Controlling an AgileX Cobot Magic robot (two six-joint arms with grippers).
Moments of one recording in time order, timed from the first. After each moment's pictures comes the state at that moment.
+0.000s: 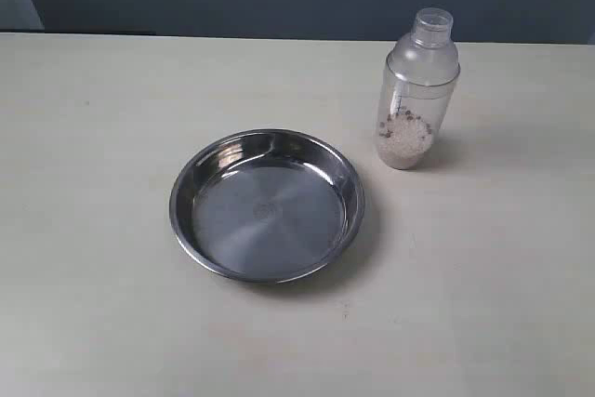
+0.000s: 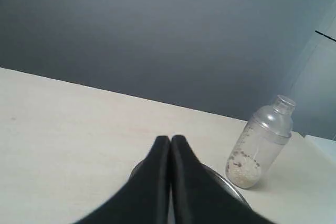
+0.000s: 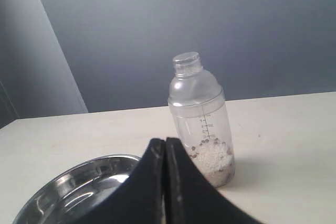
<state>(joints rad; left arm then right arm) 0.00 0.00 -0.20 -0.60 0.35 0.15 0.26 0.04 0.00 1.14 0.11 -0.85</state>
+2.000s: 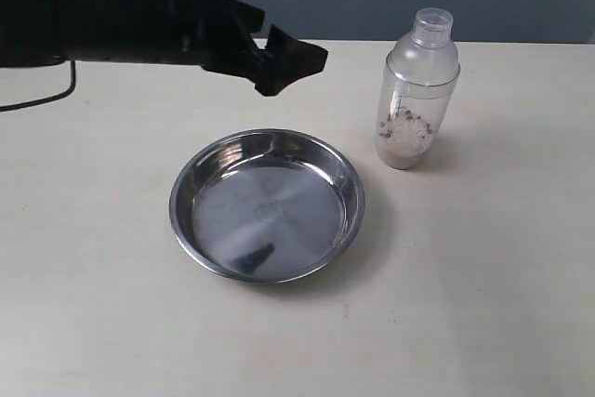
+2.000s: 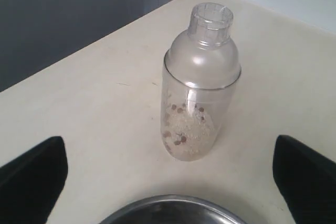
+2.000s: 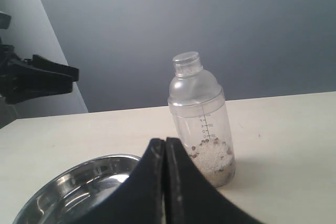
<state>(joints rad) -0.28 1.67 -1.06 -1.73 0.53 1.85 0.26 0.04 0.00 1.14 0.11 -0.85</state>
